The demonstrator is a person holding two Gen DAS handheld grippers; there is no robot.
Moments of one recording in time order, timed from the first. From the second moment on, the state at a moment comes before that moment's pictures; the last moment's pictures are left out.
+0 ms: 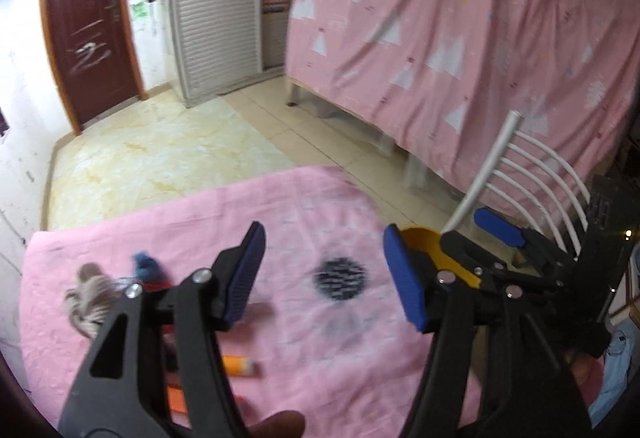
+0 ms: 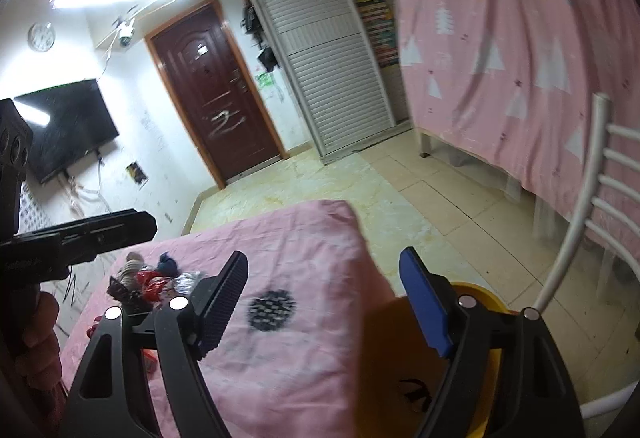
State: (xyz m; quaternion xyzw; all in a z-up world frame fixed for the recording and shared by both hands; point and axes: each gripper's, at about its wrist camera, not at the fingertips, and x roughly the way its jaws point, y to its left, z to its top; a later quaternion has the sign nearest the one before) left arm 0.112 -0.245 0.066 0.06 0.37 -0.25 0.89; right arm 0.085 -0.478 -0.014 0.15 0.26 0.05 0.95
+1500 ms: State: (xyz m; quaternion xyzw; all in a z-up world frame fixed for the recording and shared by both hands) left arm 0.210 -0.036 -0.024 -0.04 0.49 -0.10 0.87; right arm 0.187 -0.280 -0.068 0.01 0.40 0.15 0.90
